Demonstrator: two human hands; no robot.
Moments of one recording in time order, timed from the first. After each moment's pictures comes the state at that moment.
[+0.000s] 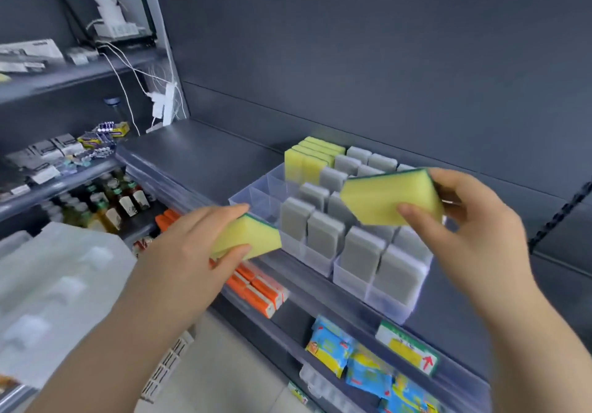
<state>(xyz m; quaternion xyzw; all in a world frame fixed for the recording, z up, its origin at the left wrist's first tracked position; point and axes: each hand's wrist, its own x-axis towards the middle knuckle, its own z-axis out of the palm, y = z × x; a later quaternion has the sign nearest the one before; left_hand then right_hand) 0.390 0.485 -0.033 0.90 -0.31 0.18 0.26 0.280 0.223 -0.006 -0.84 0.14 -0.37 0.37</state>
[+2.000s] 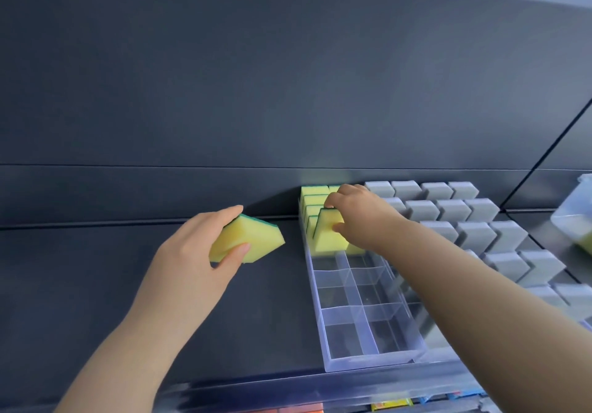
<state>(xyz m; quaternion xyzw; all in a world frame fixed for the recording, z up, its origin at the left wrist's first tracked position) 0.840 0.453 -0.066 0.71 -0.57 0.05 0.41 0.666 0.262 -0.049 -0.92 0.40 0.02 0.01</state>
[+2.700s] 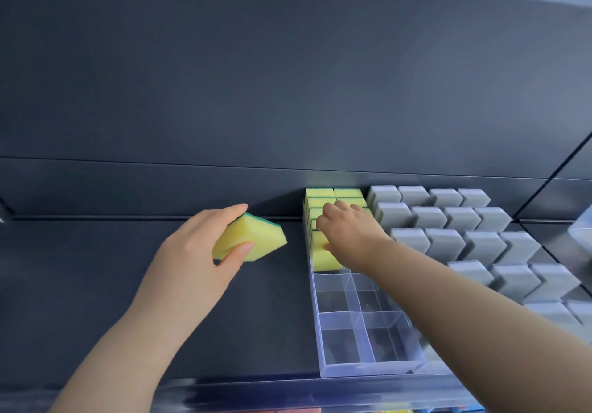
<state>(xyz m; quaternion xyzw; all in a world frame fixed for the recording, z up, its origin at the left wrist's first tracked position) 0.835 0.450 -0.065 0.72 -0.57 0.06 0.40 0.672 0.262 -0.082 -0.95 0.28 0.07 -0.14</state>
